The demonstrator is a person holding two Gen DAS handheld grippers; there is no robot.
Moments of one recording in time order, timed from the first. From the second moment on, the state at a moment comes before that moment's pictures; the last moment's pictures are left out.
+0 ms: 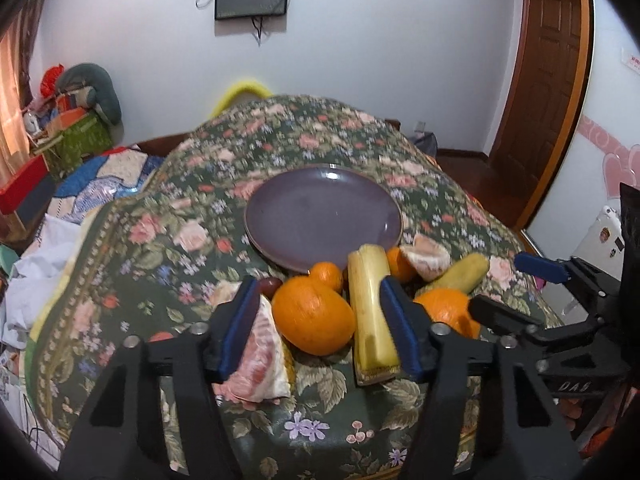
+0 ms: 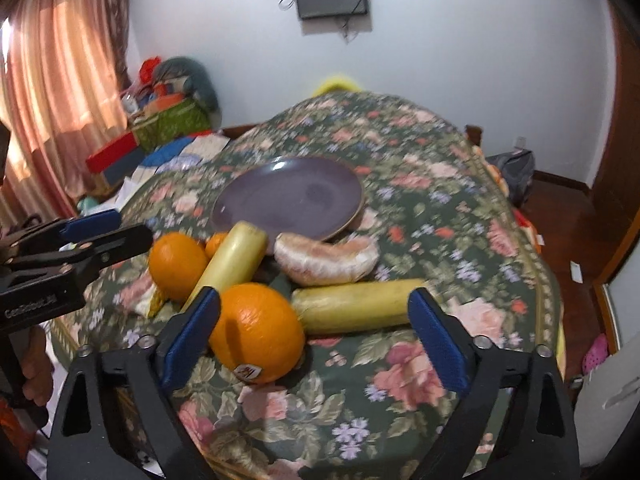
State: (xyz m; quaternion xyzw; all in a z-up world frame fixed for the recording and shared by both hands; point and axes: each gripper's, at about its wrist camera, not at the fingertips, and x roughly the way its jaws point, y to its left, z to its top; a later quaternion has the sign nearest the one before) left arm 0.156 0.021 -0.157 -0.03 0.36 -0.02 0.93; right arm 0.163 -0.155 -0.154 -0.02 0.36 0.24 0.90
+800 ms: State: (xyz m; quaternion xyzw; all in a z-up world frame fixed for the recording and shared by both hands) left arm 0.164 0.030 -0.185 -0.04 0.40 -0.01 0.92; right arm 0.168 -0.117 -0.188 -0.04 0.41 0.28 0.87
